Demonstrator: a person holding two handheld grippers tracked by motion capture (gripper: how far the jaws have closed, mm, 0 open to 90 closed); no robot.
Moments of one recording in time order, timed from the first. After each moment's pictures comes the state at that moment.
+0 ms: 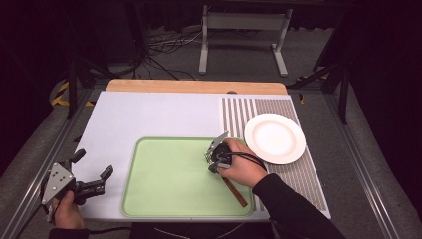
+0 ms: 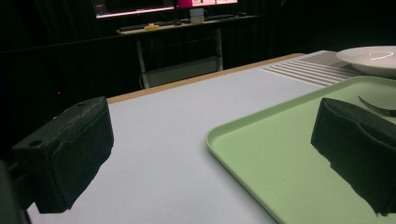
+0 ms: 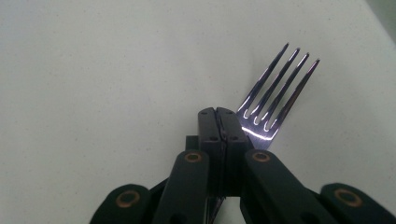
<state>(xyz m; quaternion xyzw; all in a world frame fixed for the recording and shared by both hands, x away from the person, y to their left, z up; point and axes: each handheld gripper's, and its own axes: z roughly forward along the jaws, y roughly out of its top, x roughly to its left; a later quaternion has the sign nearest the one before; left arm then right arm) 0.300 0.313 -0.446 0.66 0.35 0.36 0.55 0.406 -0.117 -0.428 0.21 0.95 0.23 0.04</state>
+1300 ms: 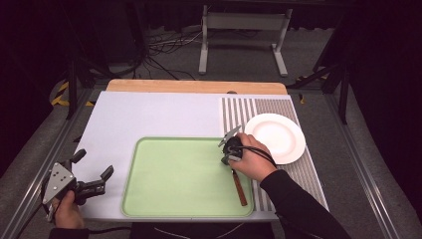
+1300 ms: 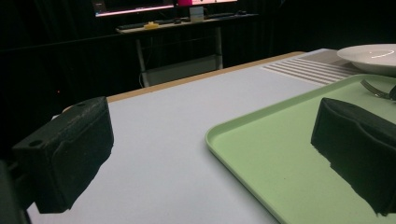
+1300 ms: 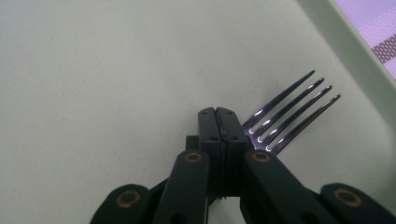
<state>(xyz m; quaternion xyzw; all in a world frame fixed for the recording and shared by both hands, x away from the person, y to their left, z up) 0.301 0.312 -0.447 0.66 0.35 0.36 0.55 0.425 -0.151 -0.426 0.26 0.94 0.21 0.08</state>
